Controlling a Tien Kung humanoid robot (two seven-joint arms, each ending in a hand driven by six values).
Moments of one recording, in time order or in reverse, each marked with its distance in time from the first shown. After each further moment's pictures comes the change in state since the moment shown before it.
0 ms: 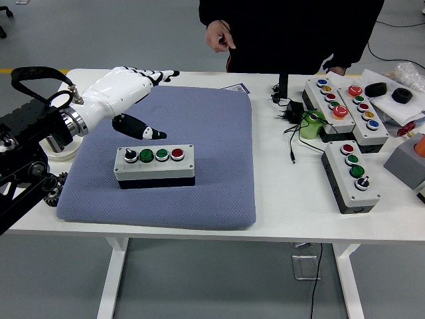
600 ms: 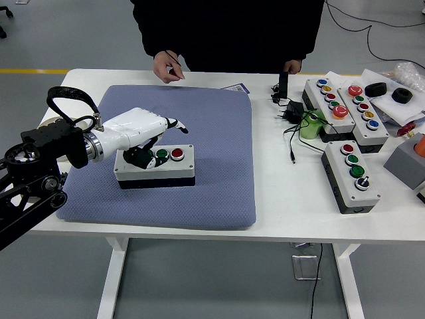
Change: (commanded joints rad) left arm -0.020 -0.004 0.148 0.016 -0.094 -0.110 0.017; right arm -0.006 0.003 -0.011 -0.002 0.012 0.001 0.001
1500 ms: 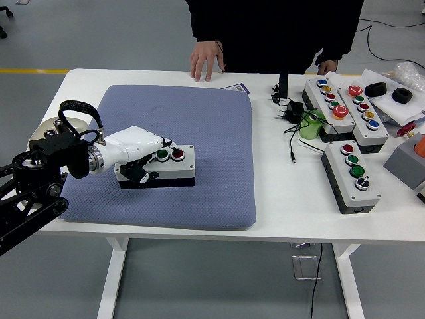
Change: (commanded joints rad) left arm -0.008 -0.006 0.074 0.075 0.001 -0.028 -0.002; right arm 0.005 -0.002 0.002 0.001 -0.010 0.001 -0.002
